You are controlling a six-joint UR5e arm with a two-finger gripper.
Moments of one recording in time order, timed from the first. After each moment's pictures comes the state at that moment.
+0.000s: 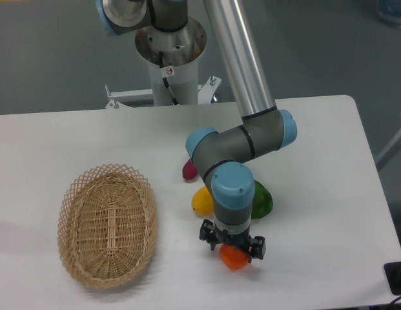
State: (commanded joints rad) arm 2.38 -2.23 -1.52 -0.77 1.56 0.78
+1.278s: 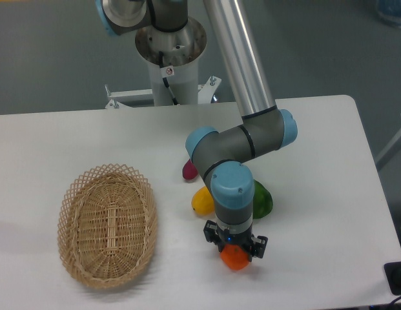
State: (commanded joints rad) arm 2.38 -2.23 -1.51 -0.77 1.59 0.78
